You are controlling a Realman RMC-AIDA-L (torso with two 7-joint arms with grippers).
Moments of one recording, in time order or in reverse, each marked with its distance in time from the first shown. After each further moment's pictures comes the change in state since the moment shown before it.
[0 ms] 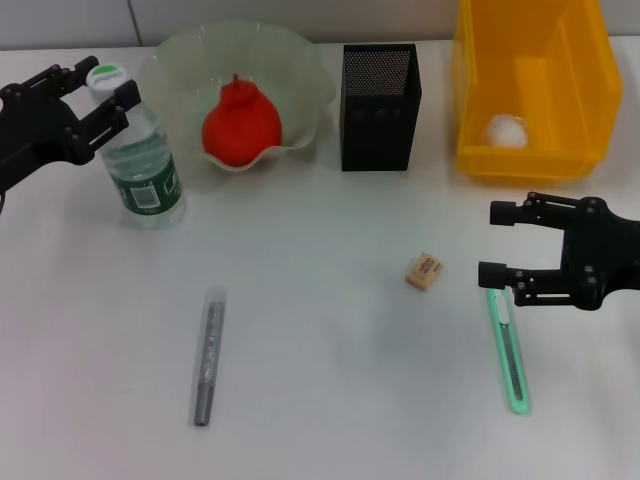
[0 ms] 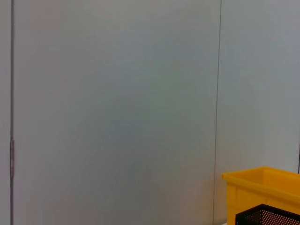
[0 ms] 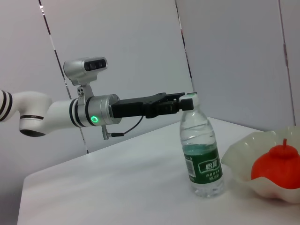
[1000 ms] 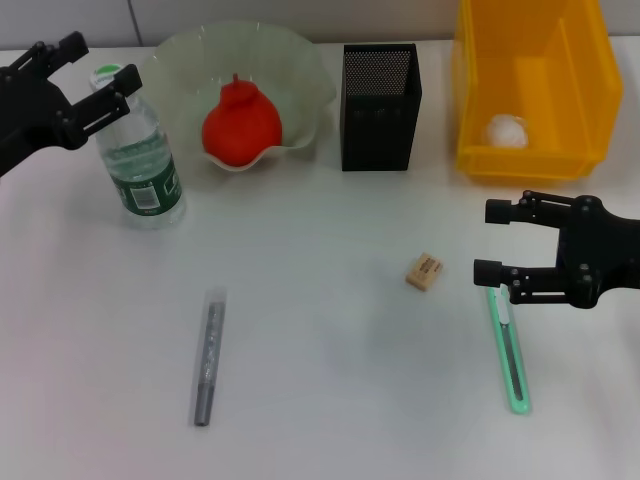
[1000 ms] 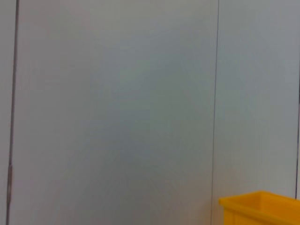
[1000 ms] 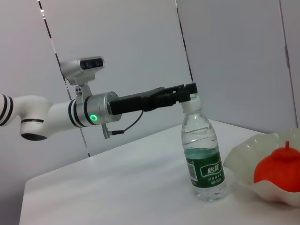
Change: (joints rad) left arm 0.001 0.003 0.004 -0.001 -0.058 0.049 -0.006; right arm 0.004 0.007 0.005 0.000 0.000 -0.001 0.008
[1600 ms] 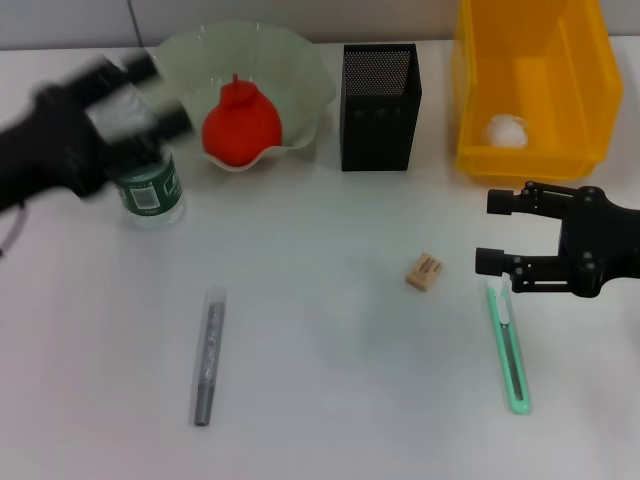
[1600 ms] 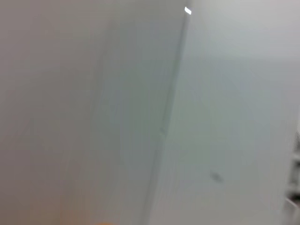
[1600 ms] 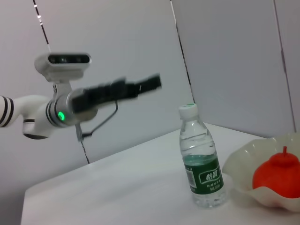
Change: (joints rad) left arm 0.006 0.063 0.164 -0.002 -0.024 0.348 -0.211; right arm 0.013 -0.006 0.011 -0.001 0.008 -0.009 0.037
